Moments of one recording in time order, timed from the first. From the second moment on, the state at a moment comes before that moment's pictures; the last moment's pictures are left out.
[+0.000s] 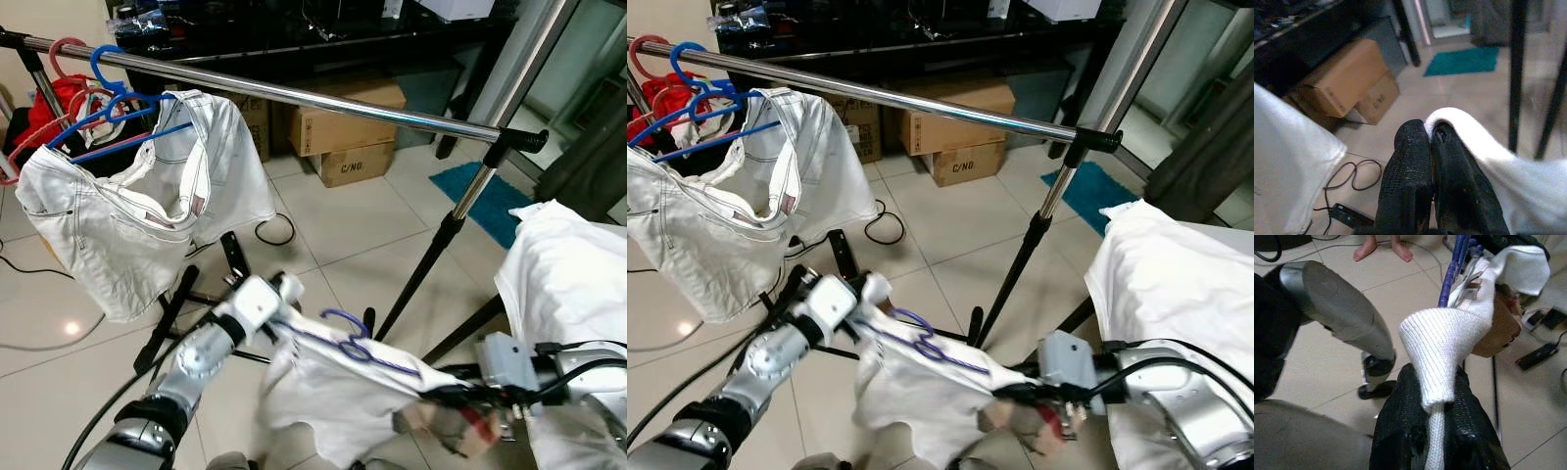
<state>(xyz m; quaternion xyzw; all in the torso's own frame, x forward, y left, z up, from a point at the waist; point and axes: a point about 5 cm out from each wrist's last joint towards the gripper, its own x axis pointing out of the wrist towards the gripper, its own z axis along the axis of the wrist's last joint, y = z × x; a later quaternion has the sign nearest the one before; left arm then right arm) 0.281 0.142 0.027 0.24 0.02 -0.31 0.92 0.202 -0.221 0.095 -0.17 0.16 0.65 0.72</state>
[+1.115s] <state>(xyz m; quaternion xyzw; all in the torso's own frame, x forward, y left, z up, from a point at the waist) 0.234 0.167 -0.019 0.20 0.13 -0.27 0.93 0.252 -0.254 0.130 -0.25 0.13 0.57 0.77</state>
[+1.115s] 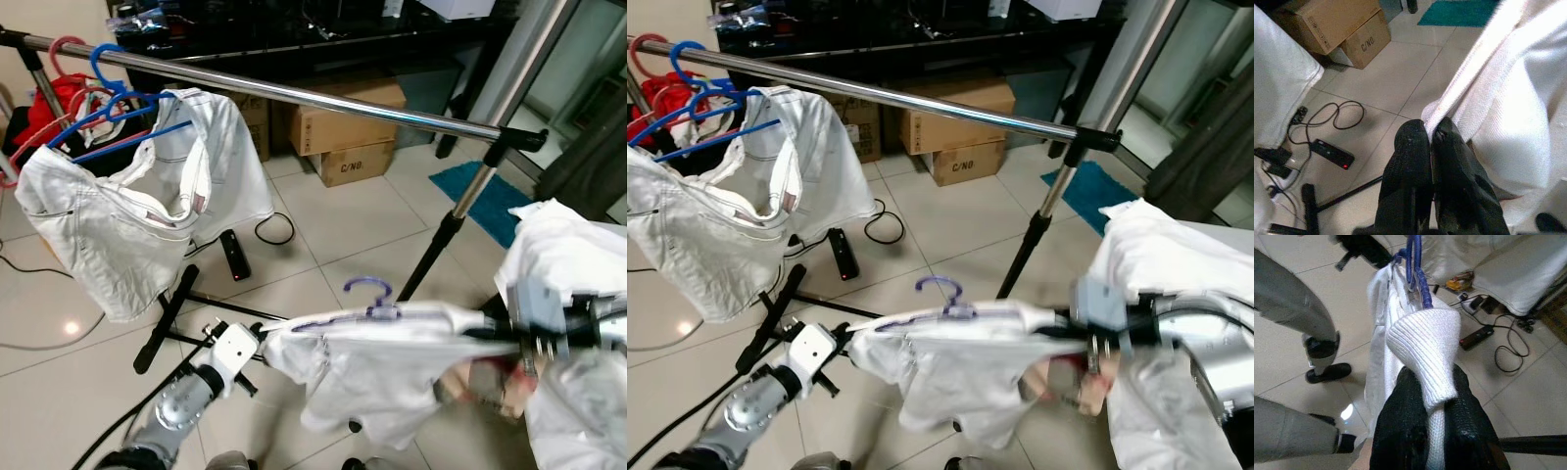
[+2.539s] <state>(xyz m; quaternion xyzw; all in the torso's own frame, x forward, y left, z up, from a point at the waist) 0.255 0.157 -0.007 0.21 0.11 -0.26 0.94 0.221 -0.215 0.134 -0.04 0.16 0.64 0.75</state>
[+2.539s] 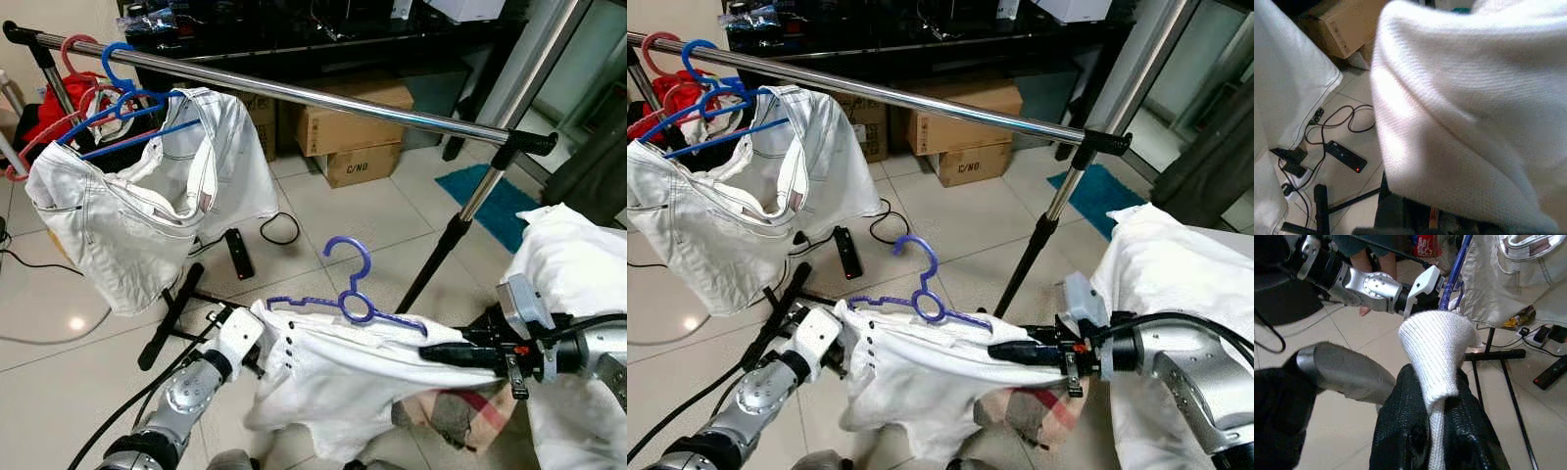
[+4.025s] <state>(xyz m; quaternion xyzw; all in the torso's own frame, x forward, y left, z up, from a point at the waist) 0.239 0.164 -0.009 0.24 0.10 -0.32 0.91 0.267 -0.269 0.101 -0.37 0.16 0.49 0.77</state>
